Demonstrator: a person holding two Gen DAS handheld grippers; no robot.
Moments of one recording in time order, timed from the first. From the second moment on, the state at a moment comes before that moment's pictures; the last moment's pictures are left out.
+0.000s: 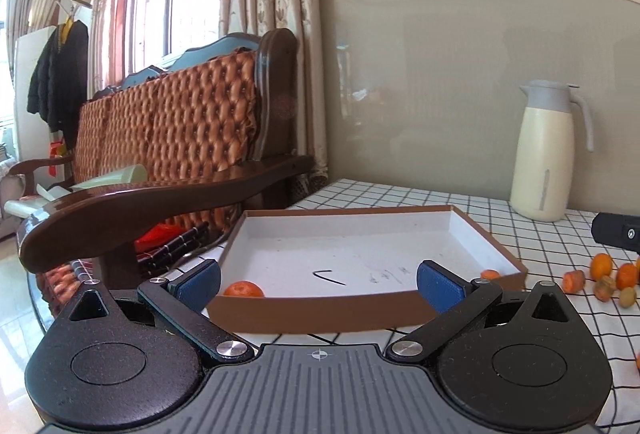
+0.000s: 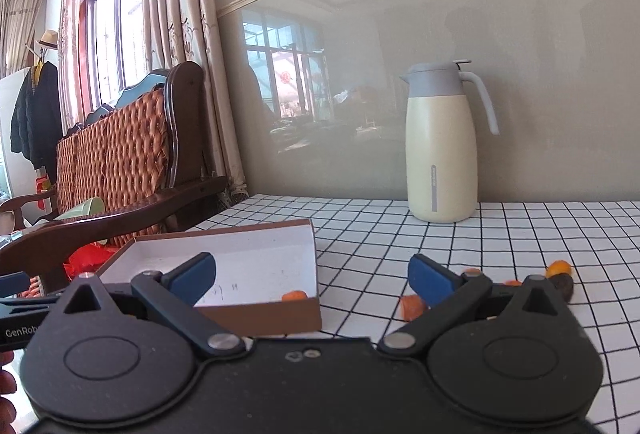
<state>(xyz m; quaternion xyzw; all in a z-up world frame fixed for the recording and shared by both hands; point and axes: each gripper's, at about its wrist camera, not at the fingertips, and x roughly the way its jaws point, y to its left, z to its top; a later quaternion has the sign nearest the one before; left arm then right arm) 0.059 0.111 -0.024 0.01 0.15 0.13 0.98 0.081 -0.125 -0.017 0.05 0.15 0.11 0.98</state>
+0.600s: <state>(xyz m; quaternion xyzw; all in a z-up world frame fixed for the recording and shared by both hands) 0.041 -0.007 -0.053 0.04 0.18 -0.02 0.98 0.035 -0.233 -0.043 0.09 0.17 -0.01 0.98</state>
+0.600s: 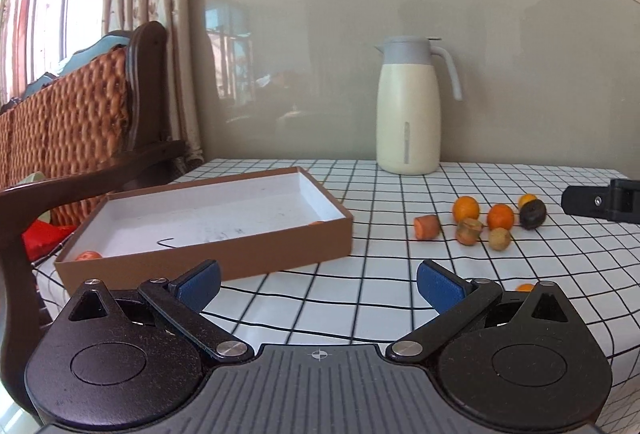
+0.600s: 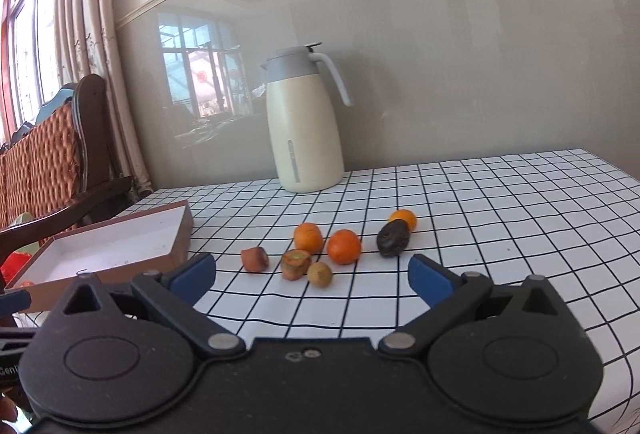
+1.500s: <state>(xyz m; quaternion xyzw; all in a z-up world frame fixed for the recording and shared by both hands) 0.060 -0.129 -0.094 0.14 0.20 -0.08 0.97 0.026 -0.297 -0.058 0.12 0.17 -0.08 0.97</state>
